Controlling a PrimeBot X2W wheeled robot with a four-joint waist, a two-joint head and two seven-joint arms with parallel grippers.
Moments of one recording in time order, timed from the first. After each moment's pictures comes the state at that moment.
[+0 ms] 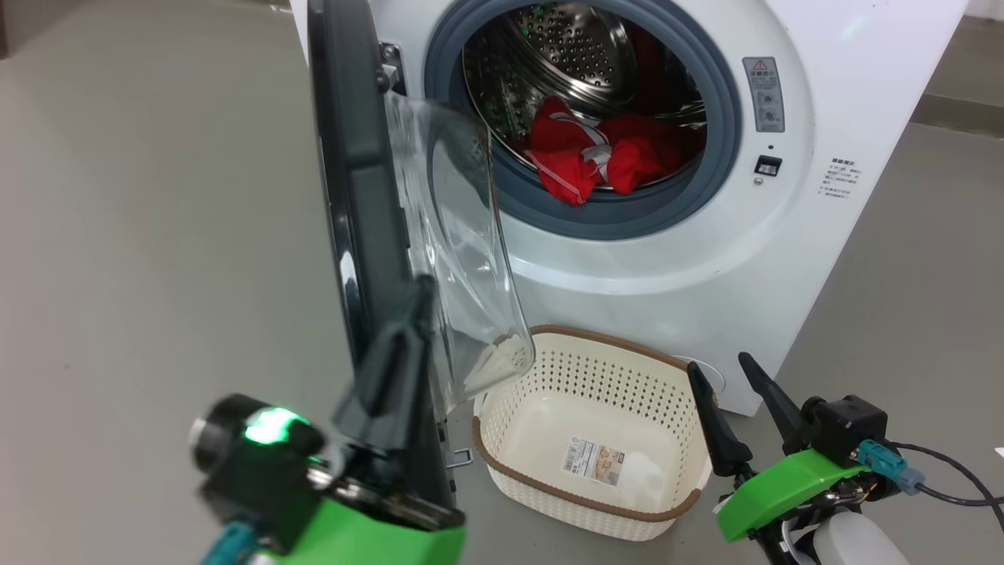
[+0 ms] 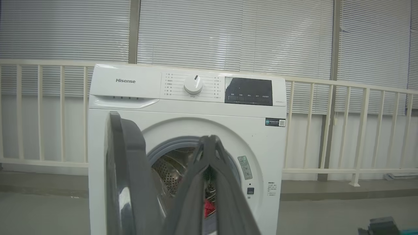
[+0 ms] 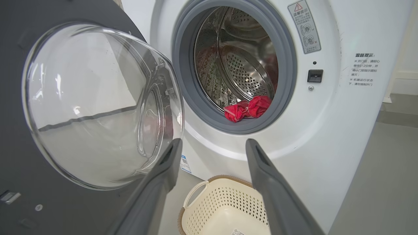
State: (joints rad) left arm -0.21 0.04 -0.31 -0.25 -0.25 0.03 -0.14; right arm -0.18 -0.05 0.14 0.45 0.38 0.13 -0.26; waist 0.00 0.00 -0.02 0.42
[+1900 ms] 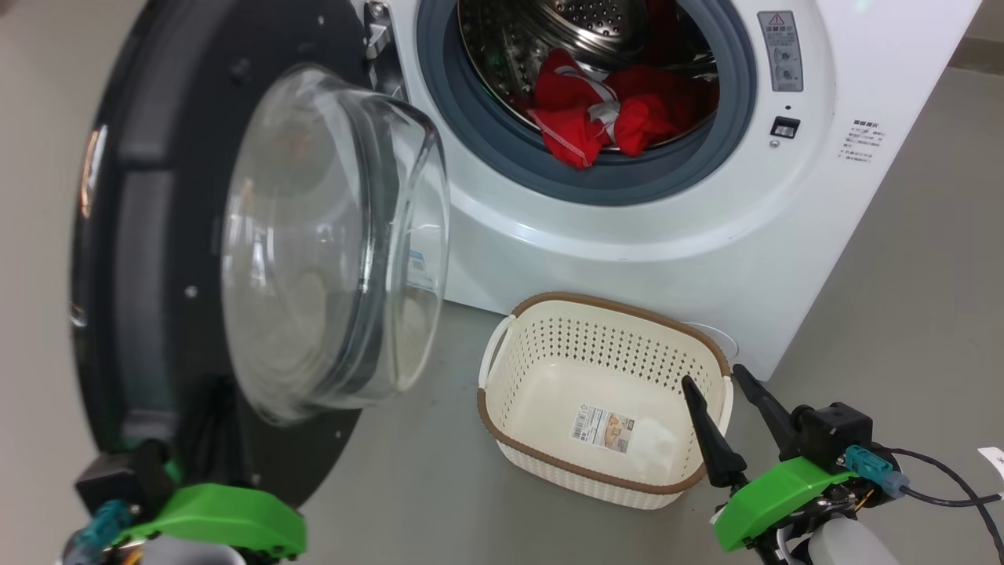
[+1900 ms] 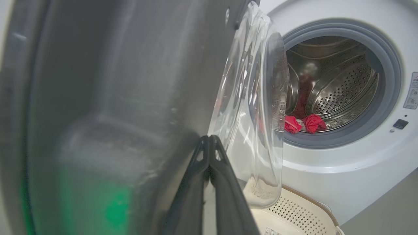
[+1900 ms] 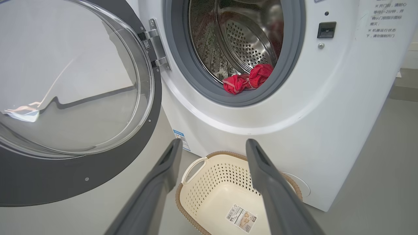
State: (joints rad) left arm -0.10 0.13 -0.11 0.03 -0.41 0.28 -0.04; right arm -0.19 -0.05 0.15 0.49 0.34 0.13 -0.26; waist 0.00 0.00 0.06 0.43
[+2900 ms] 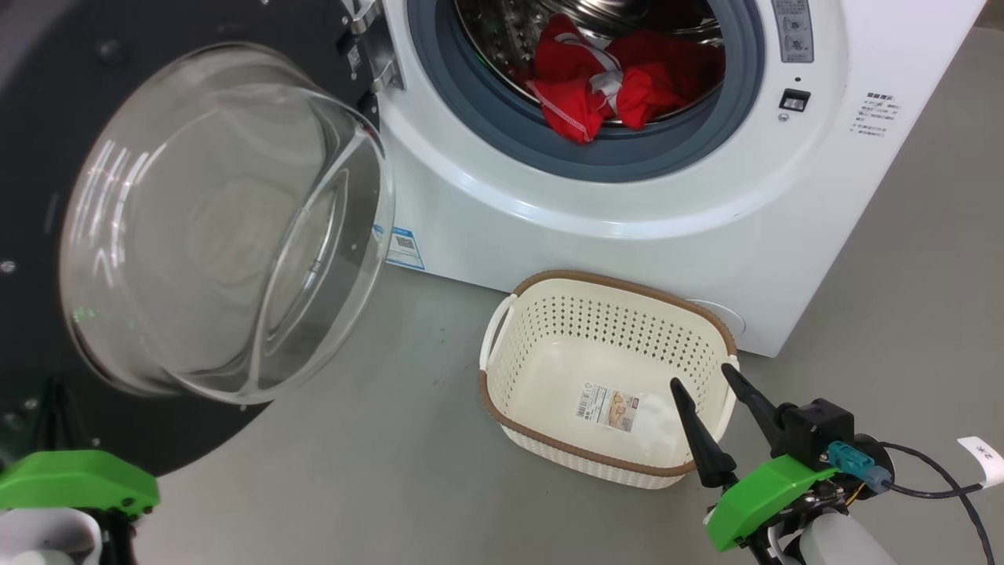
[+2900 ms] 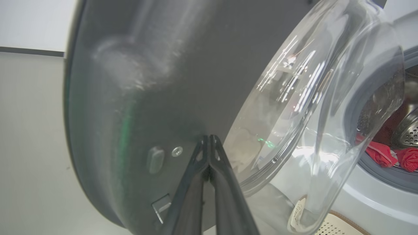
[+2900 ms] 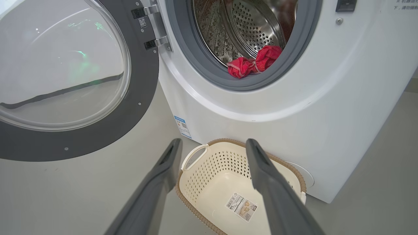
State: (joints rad) left arm -0.24 0.23 0.11 0.34 -0.57 0.24 -0.12; right arm -0.21 -0.05 0.18 0.52 0.30 0.13 -0.26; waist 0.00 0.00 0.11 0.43
